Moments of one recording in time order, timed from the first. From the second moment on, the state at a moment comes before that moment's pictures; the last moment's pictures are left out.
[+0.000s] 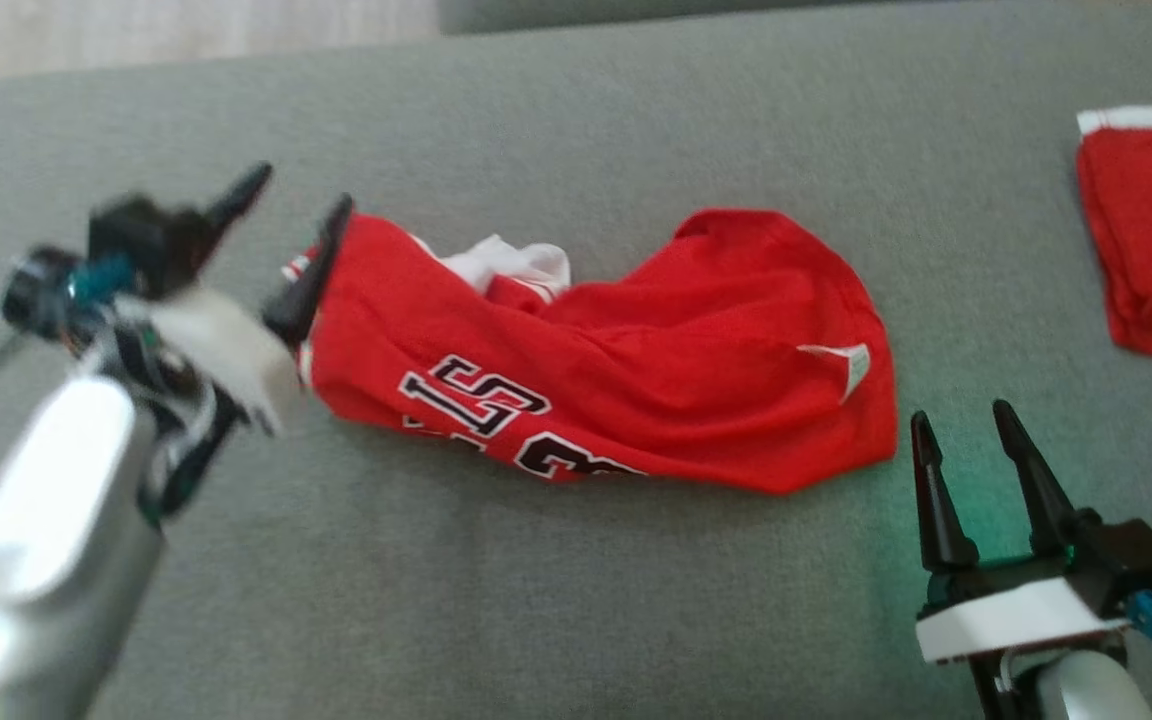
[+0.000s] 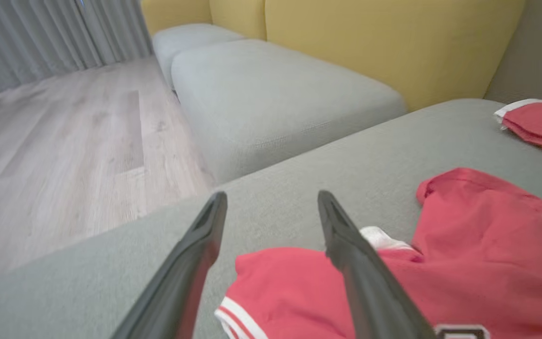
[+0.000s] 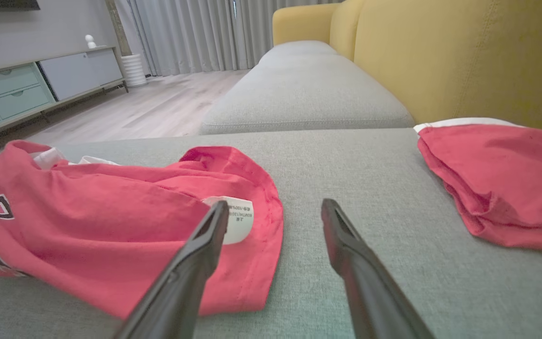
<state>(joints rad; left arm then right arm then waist) -0.57 0.44 -0.46 0.22 -0.49 -0.12 0.22 0.03 -0.07 0.04 0.15 0.10 0.13 -0.26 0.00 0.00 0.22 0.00</state>
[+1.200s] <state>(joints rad) -0.64 0.56 -0.68 0.37 -0.67 -0.12 0.16 -0.01 -0.07 0.02 0.16 0.10 0.13 -0.26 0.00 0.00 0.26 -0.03</state>
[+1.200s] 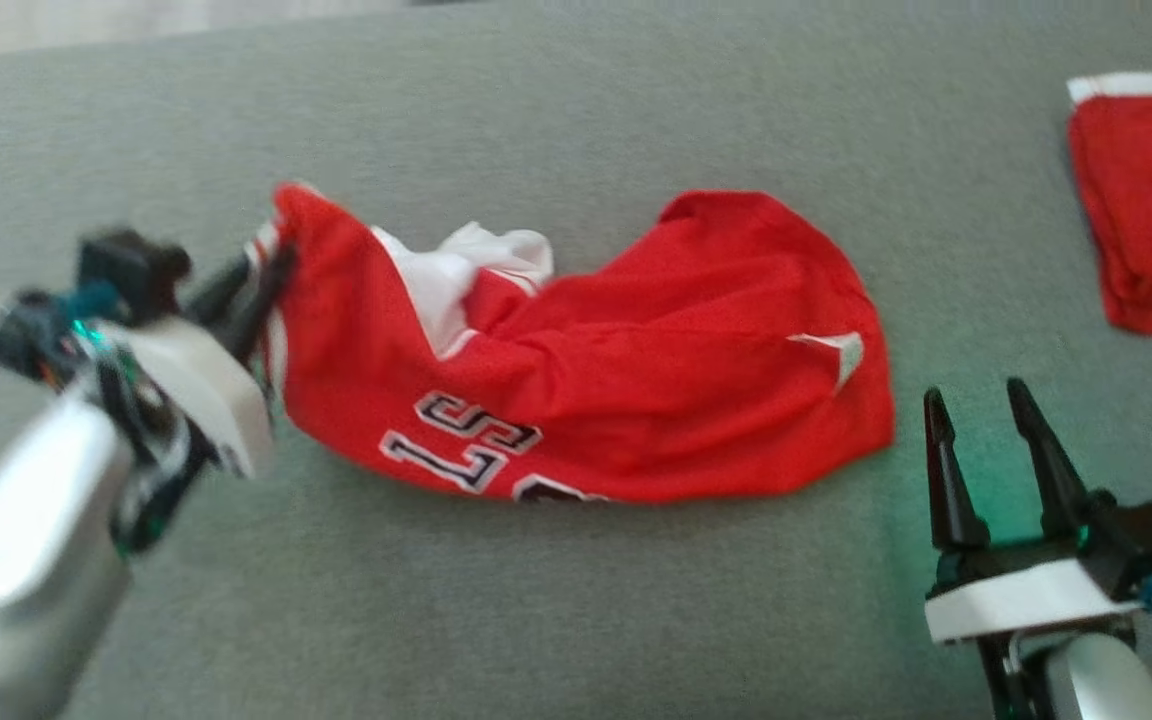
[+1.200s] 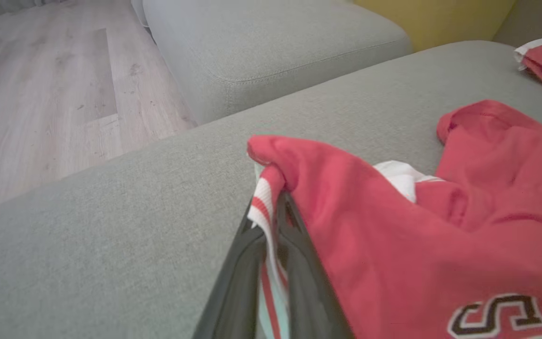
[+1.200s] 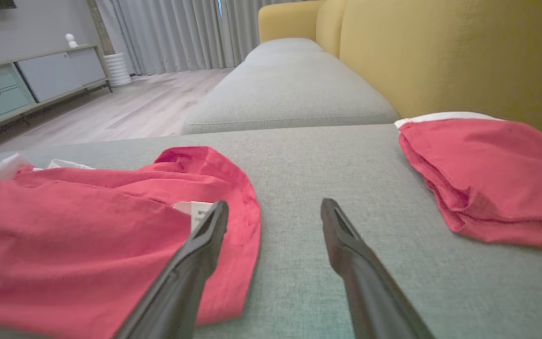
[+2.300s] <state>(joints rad) -0.08 0.79 -0.55 -0.22 -0.92 0.12 0.21 0.06 -0.07 0.03 0.15 0.10 0.13 -0.26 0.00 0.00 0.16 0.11</state>
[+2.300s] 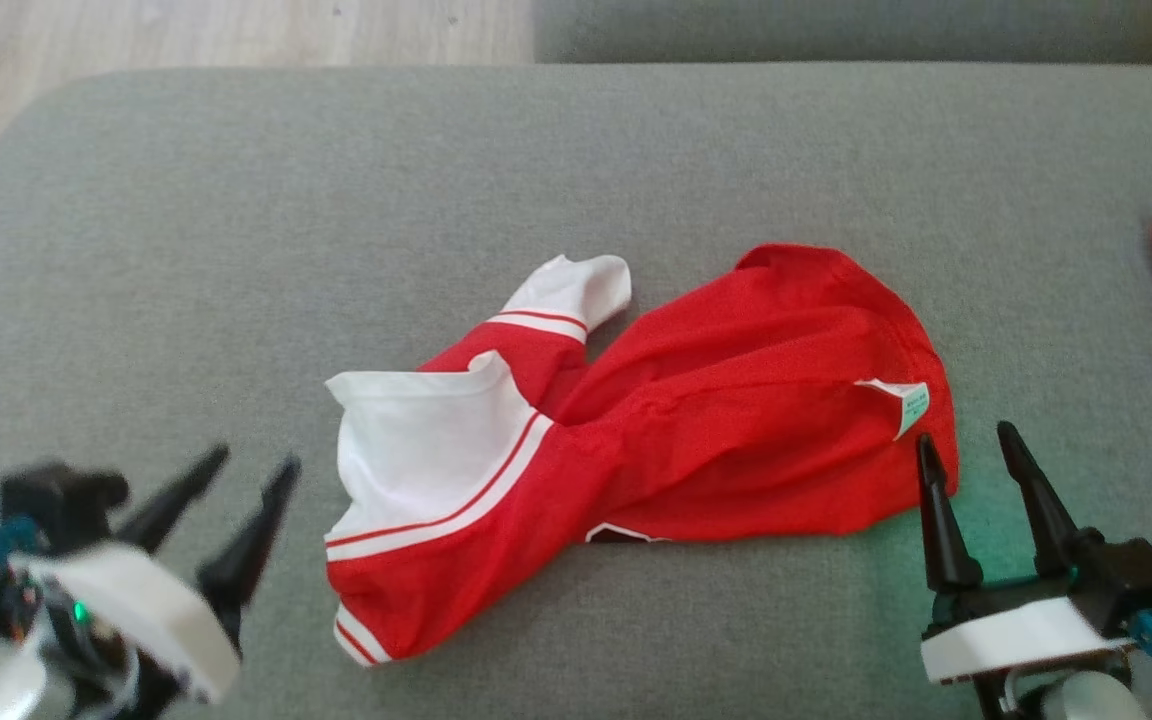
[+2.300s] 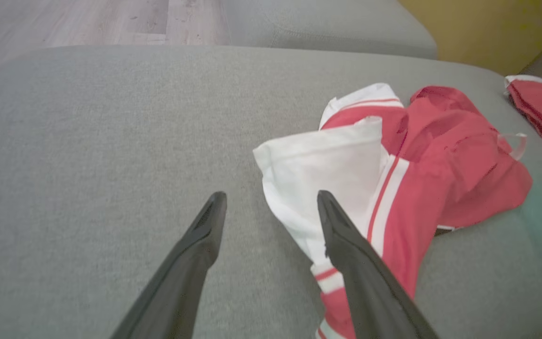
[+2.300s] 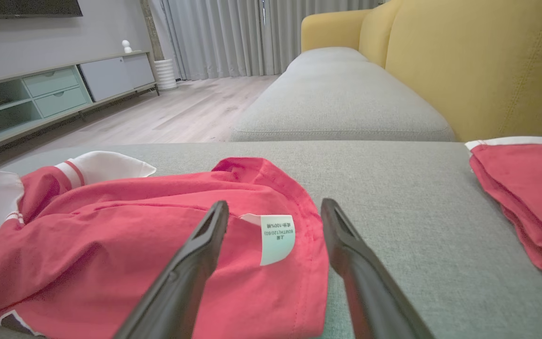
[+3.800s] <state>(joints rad) -0.21 0.54 -0.67 0.15 -1.32 -0.12 0.13 -0.01 -0.08 0.03 0.15 0.10 0.13 -0.26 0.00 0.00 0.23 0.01</state>
